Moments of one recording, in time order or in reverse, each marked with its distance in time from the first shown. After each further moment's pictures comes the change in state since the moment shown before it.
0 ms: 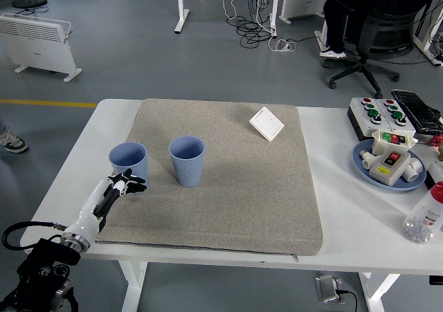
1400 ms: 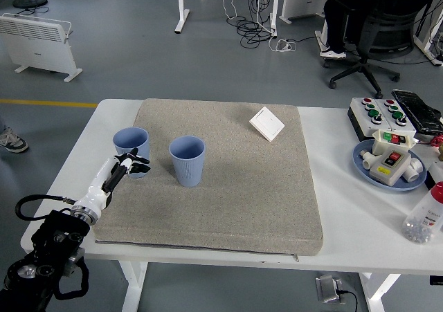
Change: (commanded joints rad) left arm -0.261 -0.021 0.103 0.334 -0.058 0.005 -0.069; right arm 0.004 0.002 -0.023 0.000 -0.006 0.002 -0.006
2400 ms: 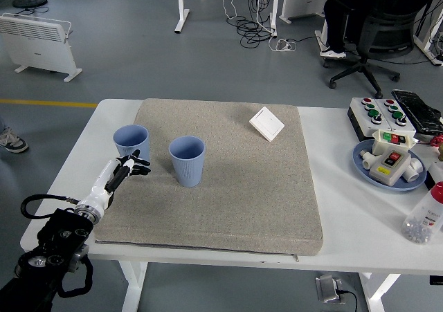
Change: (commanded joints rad) left arm -0.092 -0.036 0.019 0.198 -0.033 0.008 -0.048; right arm -0.007 0.003 -0.022 0.000 -0.006 0.004 -0.004
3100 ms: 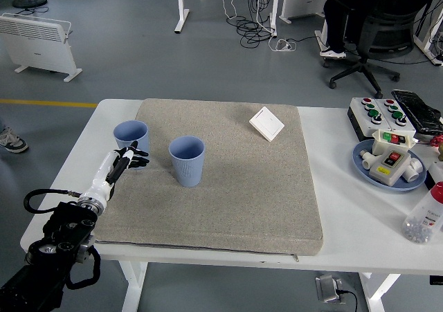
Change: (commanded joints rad) left arm -0.087 -0.054 -0.083 0.138 0.061 0.016 -0.045; right arm 0.009 0.004 -0.017 0.000 0.006 0.002 0.000
